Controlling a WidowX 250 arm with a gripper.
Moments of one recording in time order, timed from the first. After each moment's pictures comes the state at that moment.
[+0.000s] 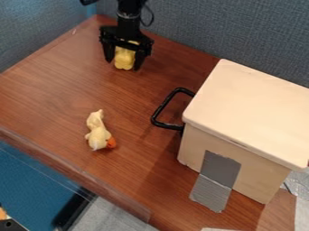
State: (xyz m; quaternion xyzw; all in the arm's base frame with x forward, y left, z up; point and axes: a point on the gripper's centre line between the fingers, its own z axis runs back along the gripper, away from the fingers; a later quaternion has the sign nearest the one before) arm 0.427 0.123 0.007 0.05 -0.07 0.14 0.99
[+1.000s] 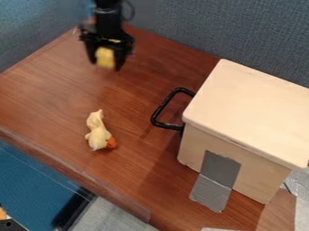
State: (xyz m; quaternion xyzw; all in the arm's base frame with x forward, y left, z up) arm 0.356 0.142 0.041 0.00 -0.08 0.11 0.99
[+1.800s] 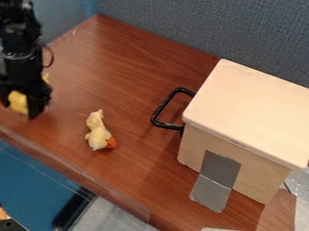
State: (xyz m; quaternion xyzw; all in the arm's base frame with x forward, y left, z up) arm 0.217 0.183 0.014 0.09 -0.02 0.09 0.99
